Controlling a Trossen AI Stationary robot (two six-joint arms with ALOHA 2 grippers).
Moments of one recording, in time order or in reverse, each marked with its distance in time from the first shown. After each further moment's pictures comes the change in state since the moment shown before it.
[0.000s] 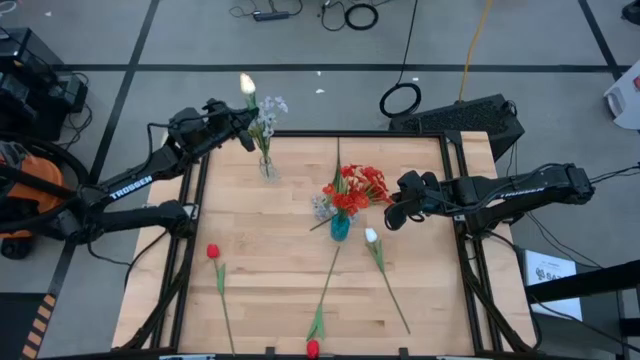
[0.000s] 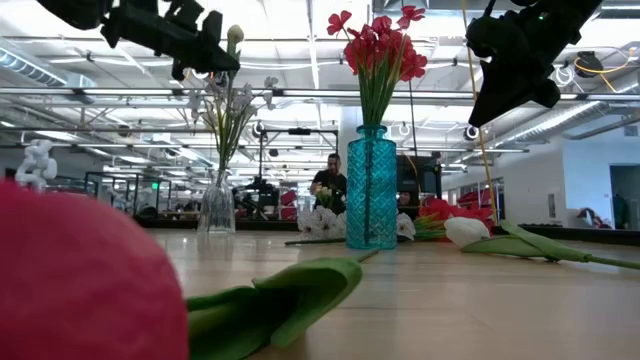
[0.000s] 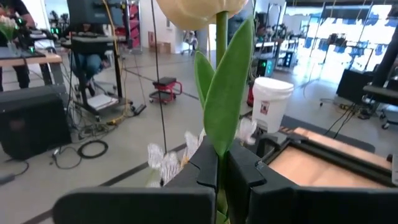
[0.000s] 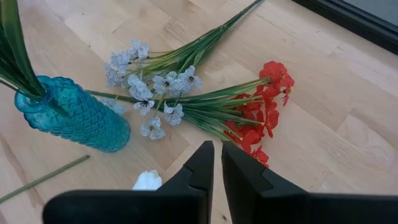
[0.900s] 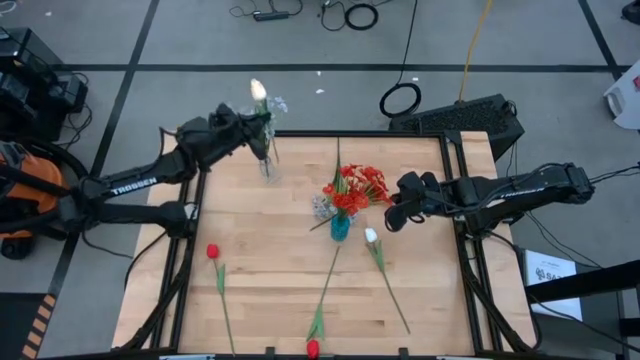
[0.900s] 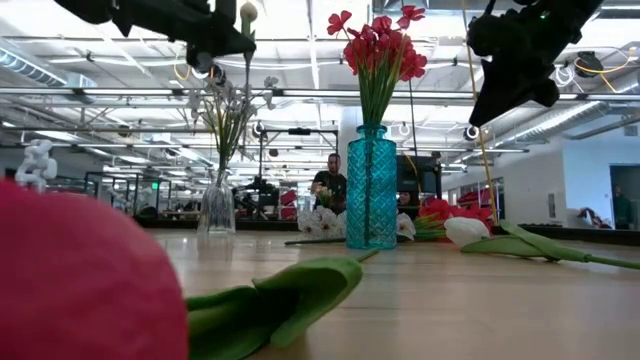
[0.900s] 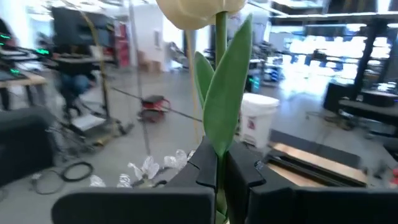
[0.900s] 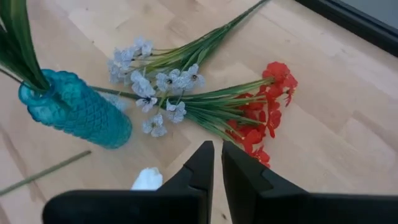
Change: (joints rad) left arm -0.208 0.050 0.029 0.105 -0.158 0.020; right arm 0.008 0.000 0.000 0.001 -0.002 -0.018
